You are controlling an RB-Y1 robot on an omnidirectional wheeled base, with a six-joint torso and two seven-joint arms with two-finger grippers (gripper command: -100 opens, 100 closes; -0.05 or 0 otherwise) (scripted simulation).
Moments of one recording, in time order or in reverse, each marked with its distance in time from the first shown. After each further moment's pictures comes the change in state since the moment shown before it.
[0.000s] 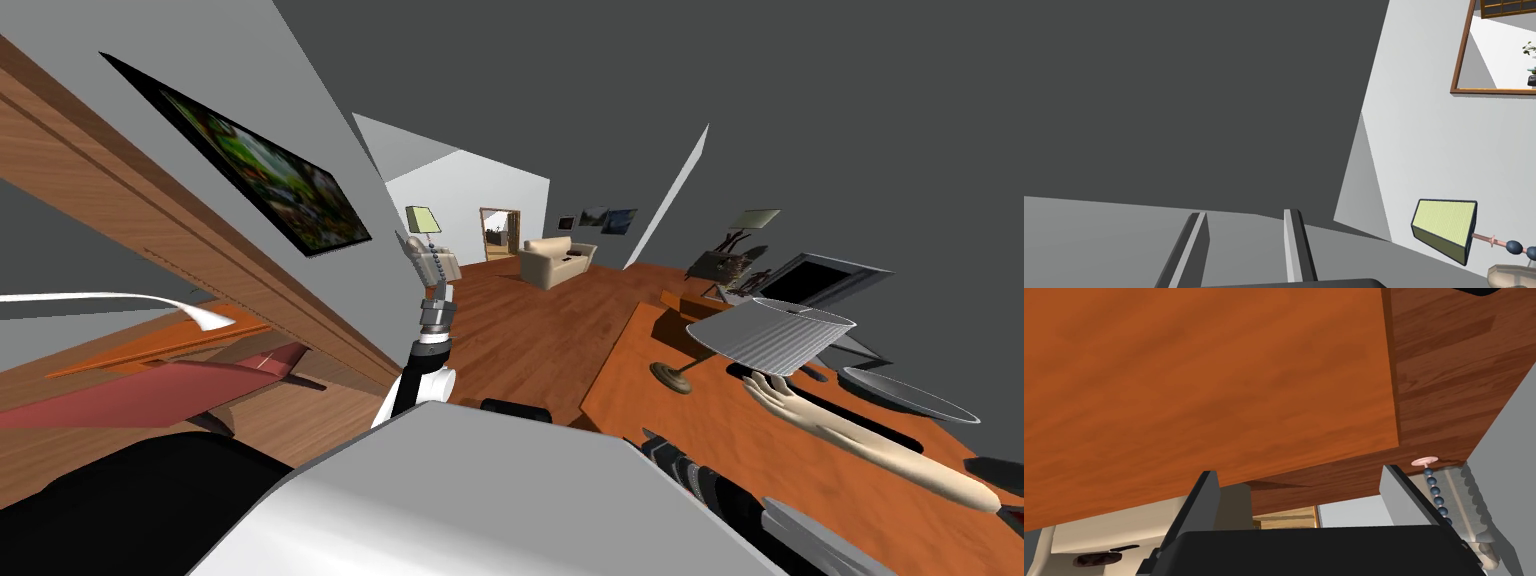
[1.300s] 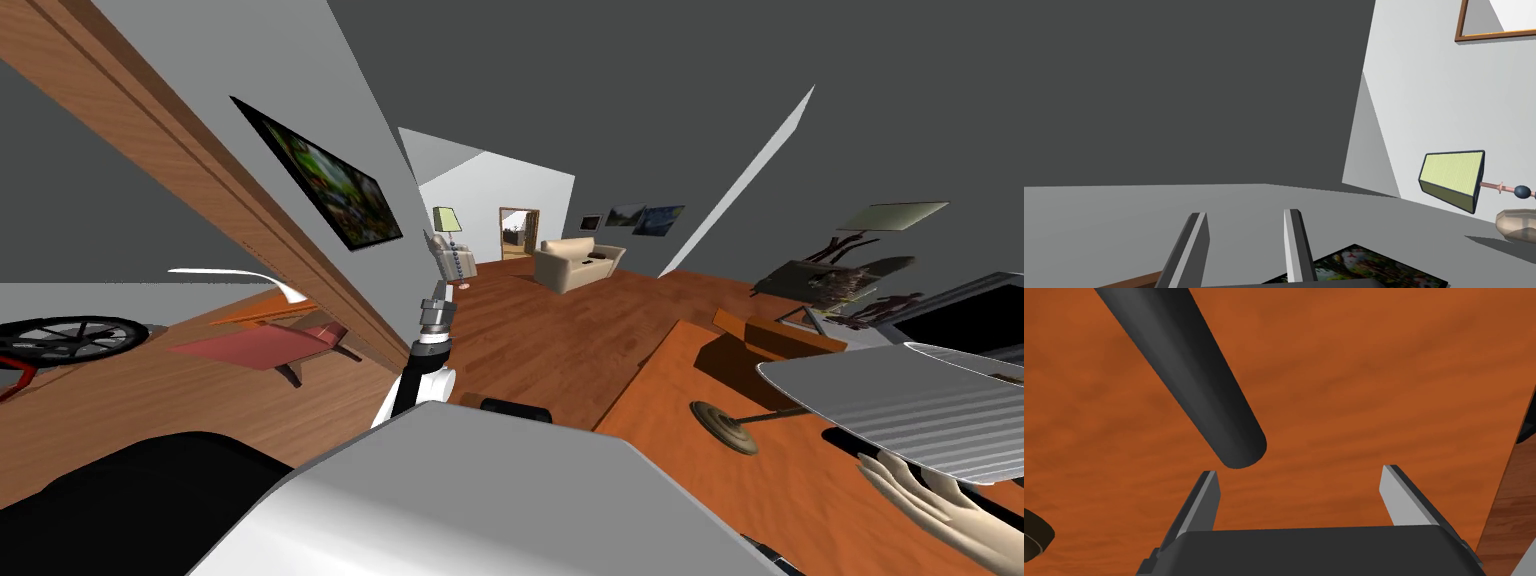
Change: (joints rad) left arm 0.000 0.000 0.000 0.000 0.000 0.000 0.000; right arm 0.102 -0.071 0.090 0.195 0.071 0.068 0.001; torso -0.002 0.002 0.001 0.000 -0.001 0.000
